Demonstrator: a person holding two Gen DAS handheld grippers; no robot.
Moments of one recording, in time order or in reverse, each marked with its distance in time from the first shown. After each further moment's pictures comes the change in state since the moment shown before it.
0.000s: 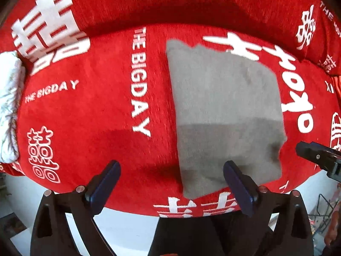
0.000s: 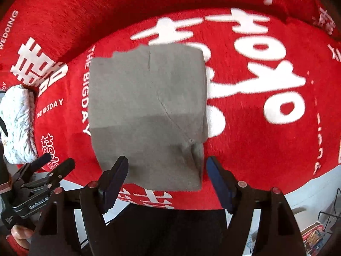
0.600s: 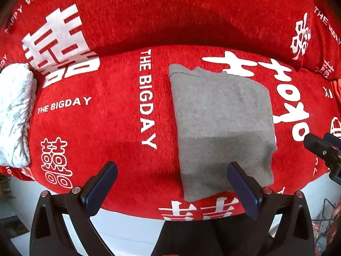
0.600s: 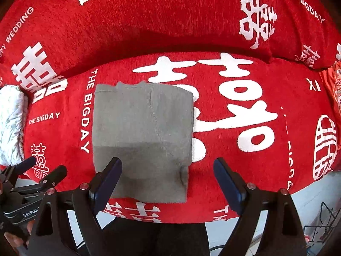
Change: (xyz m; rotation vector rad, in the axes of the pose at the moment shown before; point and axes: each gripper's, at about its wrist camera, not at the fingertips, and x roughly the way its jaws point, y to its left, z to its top) left arm -0.043 -0.009 0.006 -0.007 -0.084 0.049; right arm -0.056 0.024 0.003 -0.065 -0.167 -0.141
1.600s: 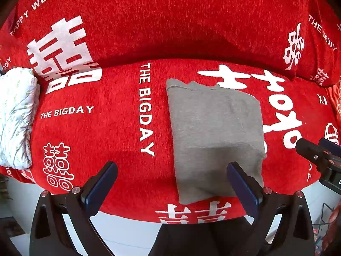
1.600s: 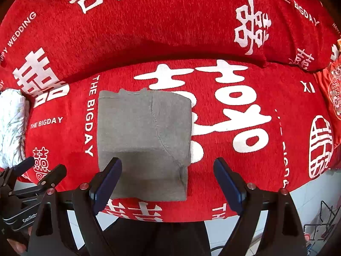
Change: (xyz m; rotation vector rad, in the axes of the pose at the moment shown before) left arm -0.029 -0.005 0.002 -0.035 -0.057 -0.011; right arm -0.022 0.004 0.003 0.004 -0.025 -0.008
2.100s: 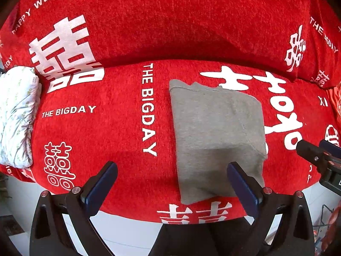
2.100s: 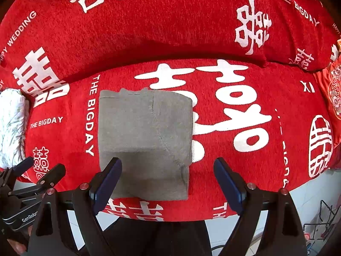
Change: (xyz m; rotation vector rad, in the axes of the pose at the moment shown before) left arm -0.002 0.004 0.000 -0.016 -0.001 0.004; right arm -0.002 0.001 -0.002 0.005 -0.002 -0.003
